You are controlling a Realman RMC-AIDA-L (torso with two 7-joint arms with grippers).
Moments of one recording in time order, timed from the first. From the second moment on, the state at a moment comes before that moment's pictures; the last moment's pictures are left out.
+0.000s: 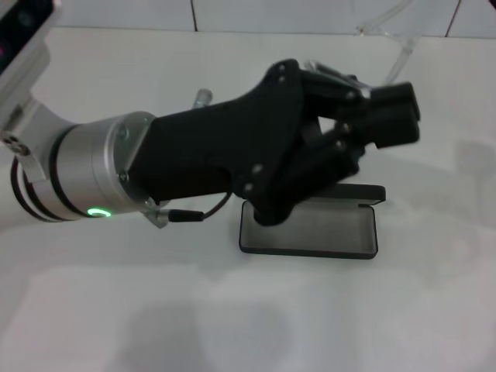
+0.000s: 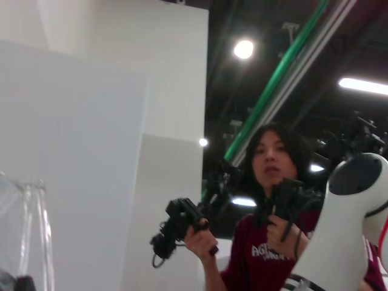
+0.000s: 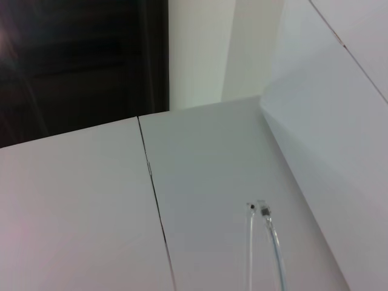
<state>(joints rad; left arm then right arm) -0.54 -2.10 1.60 0.65 0.81 1.86 -1.21 0.67 2.02 -0.86 -0.35 -1.11 -1.95 1.33</state>
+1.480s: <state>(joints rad) -0.56 -2.09 1.52 0.49 0.75 1.77 -1.16 0.69 2.02 -1.05 -0.36 -1.08 -1.81 1.26</state>
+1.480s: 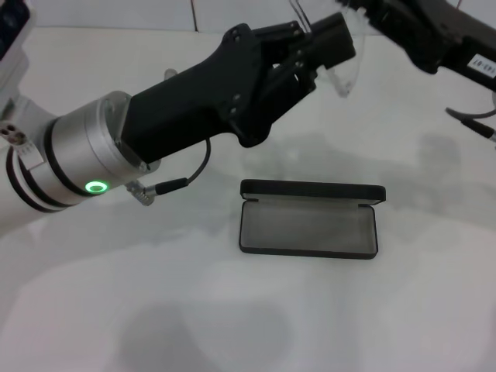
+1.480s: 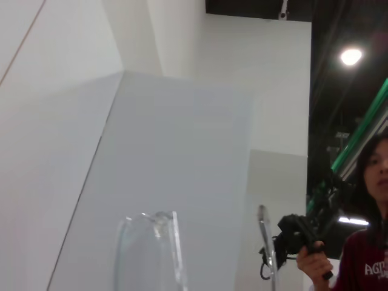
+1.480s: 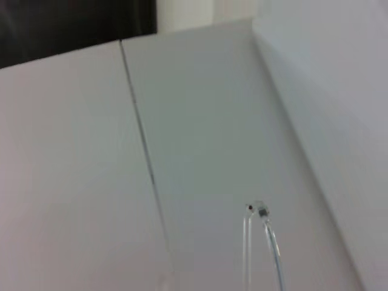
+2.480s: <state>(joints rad) -0.63 -2.10 1.56 0.53 0.75 1.85 -1.18 0.68 2.03 -1.08 -0.35 -1.05 -1.77 1.26</state>
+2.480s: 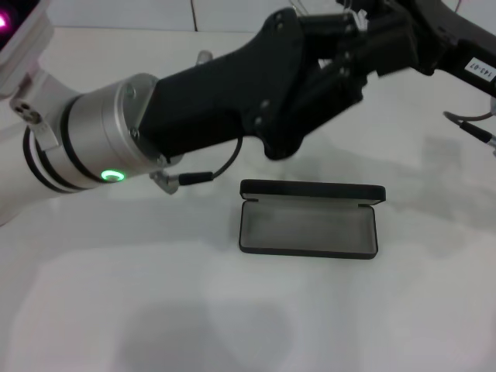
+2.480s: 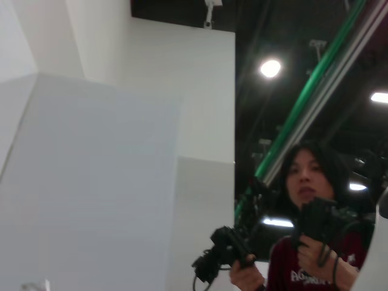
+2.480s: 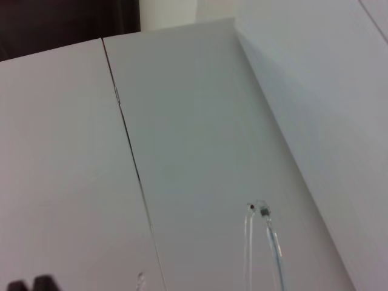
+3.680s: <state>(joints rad) -0.62 -2.10 1.54 0.52 0.68 1.67 -1.22 0.71 2.03 -1.15 -0.36 -1.05 -1.71 1.25</state>
